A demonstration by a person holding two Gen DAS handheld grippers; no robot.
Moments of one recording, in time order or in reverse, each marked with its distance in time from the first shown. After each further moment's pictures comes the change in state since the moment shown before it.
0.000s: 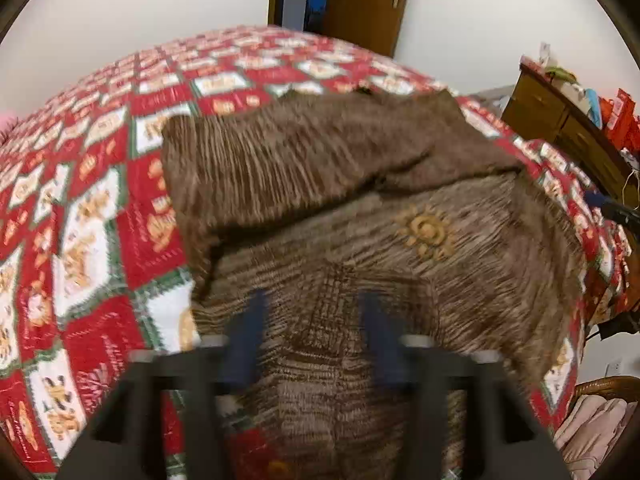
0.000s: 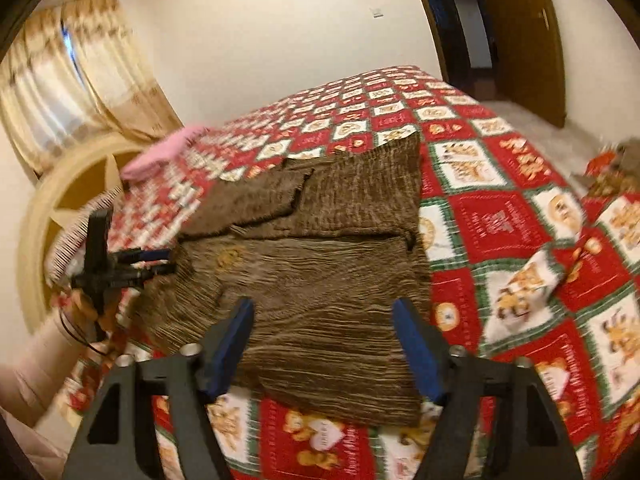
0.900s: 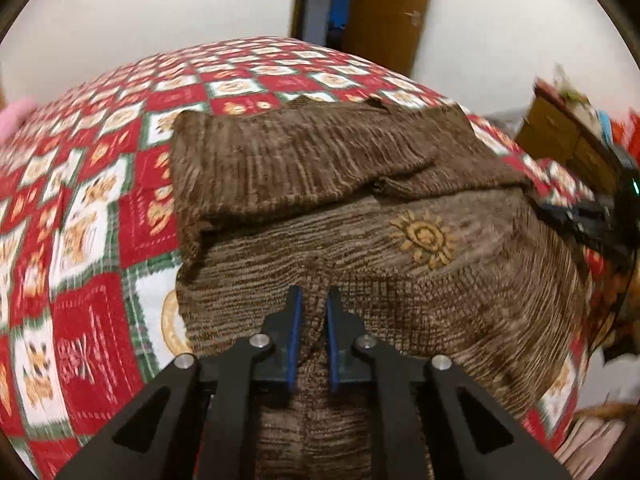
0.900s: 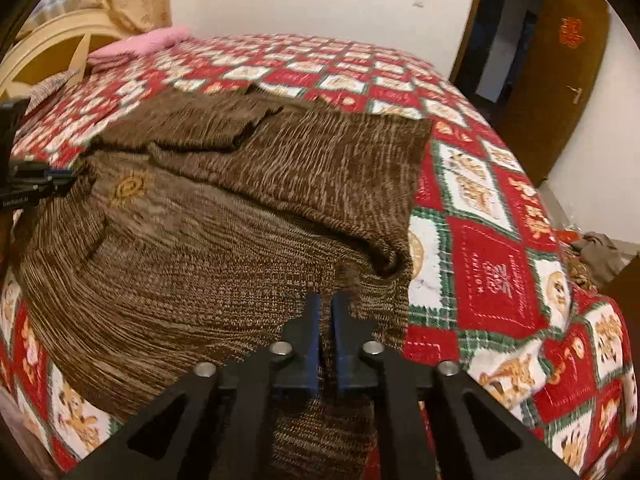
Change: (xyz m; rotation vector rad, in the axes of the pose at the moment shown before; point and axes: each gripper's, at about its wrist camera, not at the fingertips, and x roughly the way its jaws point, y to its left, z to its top) left arm -0.008 -0.009 -0.013 -0.111 -0.088 0.024; right arm 0.082 0.009 0.011 -0.280 0.120 -0.241
